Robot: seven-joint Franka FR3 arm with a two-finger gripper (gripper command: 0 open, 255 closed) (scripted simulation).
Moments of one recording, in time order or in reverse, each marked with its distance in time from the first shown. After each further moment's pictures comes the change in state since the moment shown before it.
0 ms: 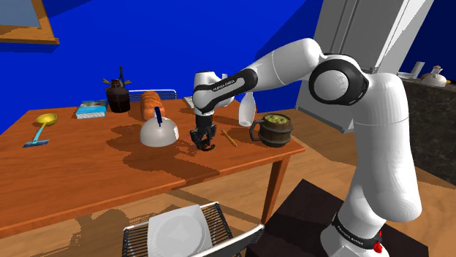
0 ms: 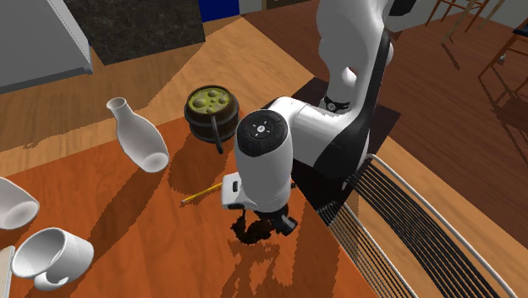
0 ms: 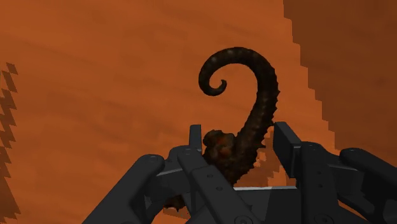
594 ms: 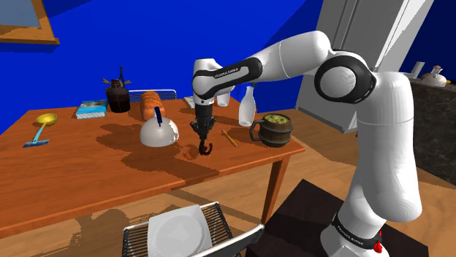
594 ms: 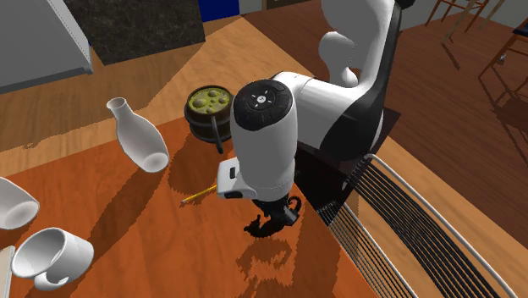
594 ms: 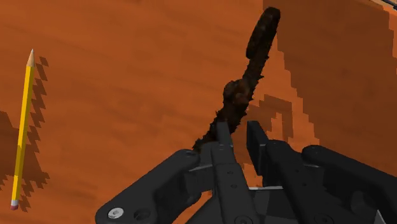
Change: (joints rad) arm 0.003 -0.043 -0.003 0.065 -0.010 -0.107 0.013
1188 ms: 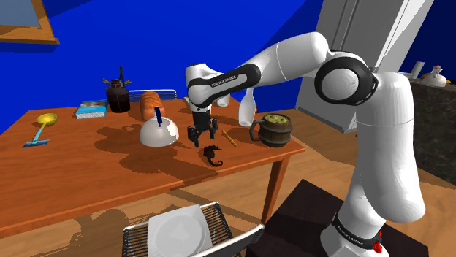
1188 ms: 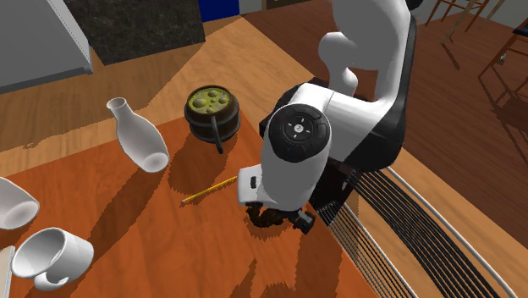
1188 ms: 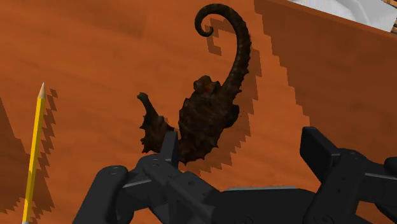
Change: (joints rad) arm 0.067 0.007 -0.009 -0.020 -0.095 -0.052 0.115
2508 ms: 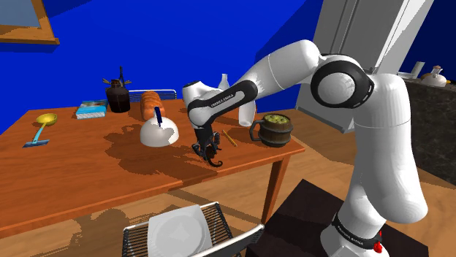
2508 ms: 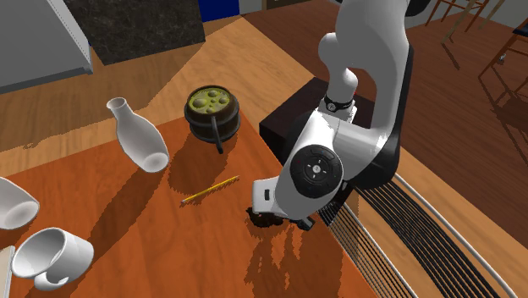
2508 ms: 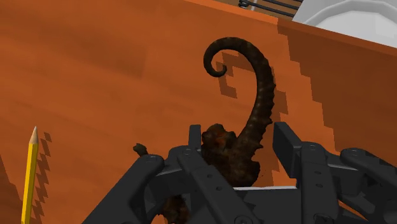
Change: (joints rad) arm 0.048 0.035 -0.014 -0.099 -0.082 0.048 0.101
